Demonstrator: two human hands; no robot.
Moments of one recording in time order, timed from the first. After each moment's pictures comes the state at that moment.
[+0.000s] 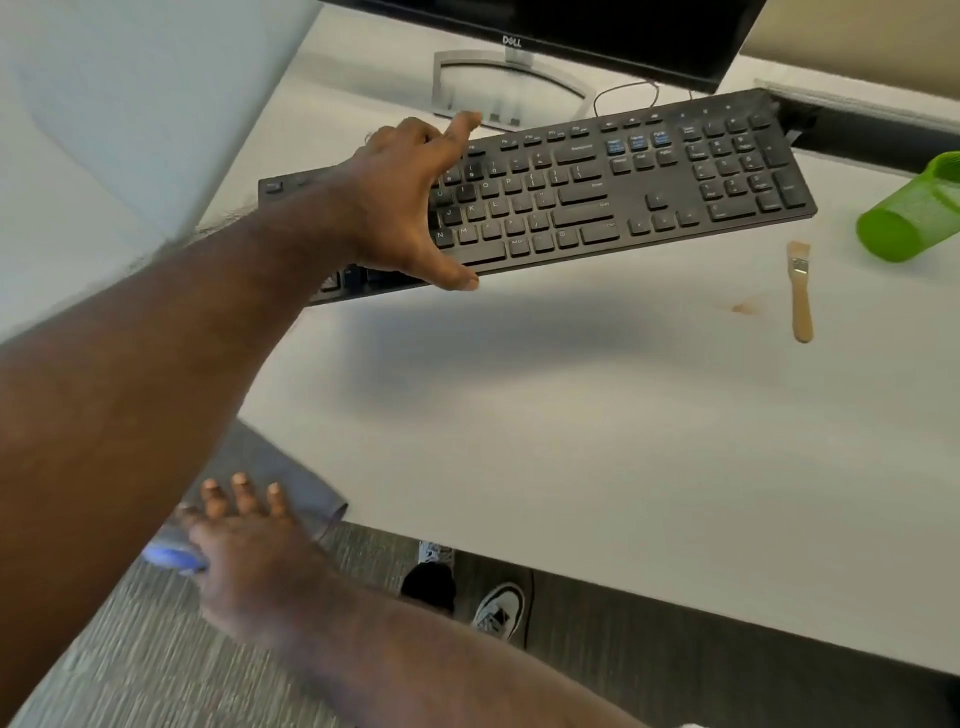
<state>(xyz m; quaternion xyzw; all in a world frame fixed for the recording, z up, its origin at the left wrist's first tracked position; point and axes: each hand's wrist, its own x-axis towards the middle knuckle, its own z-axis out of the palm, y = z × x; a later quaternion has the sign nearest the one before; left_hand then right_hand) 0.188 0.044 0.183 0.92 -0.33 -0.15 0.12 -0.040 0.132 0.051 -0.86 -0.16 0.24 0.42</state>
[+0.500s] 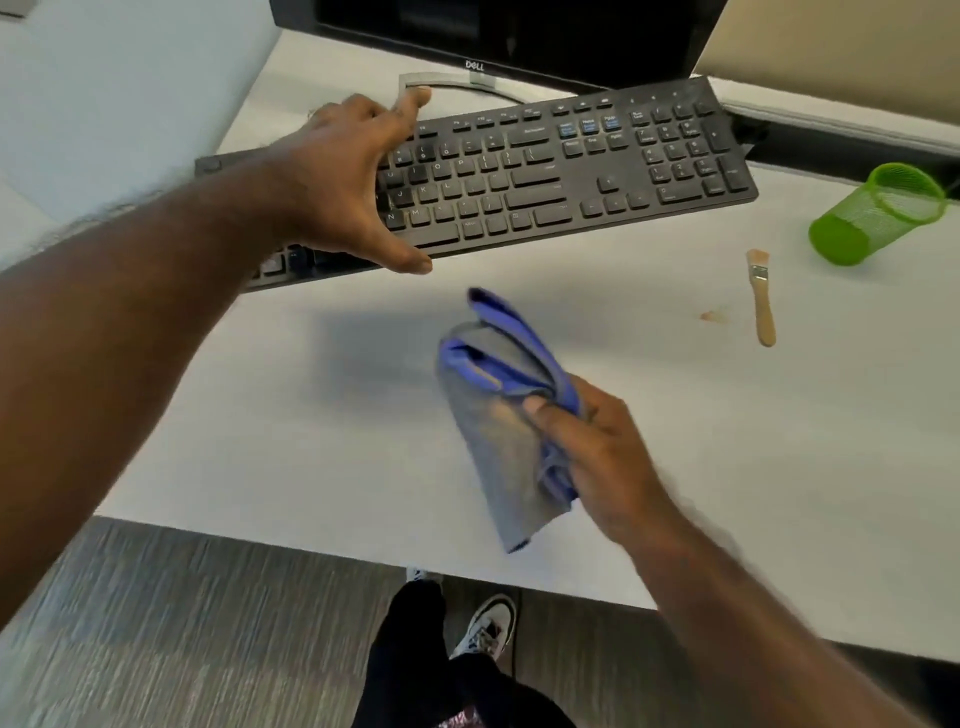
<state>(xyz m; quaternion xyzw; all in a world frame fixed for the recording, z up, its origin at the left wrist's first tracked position) 0.220 0.051 0.200 0.93 -0.33 -0.13 0.12 -0.035 -0.125 0.141 -0.68 0.18 0.02 0.72</state>
